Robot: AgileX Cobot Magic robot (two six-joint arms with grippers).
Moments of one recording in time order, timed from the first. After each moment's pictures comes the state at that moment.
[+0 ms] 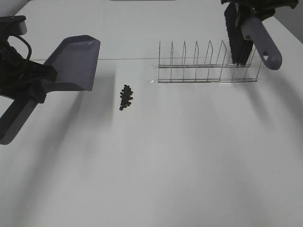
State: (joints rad) left arm -0.22 1.63 -1.06 -0.10 0.67 -0.13; right arm 0.12 2.35 -2.43 0.03 1.23 0.15
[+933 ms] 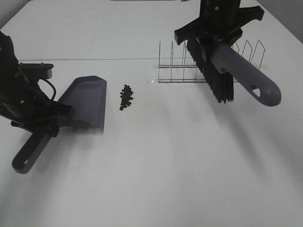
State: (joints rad) left arm -0.23 1.91 -1.06 -0.08 0.57 -0.13; right arm 0.49 2.07 -1.87 -0.22 1.22 0.27
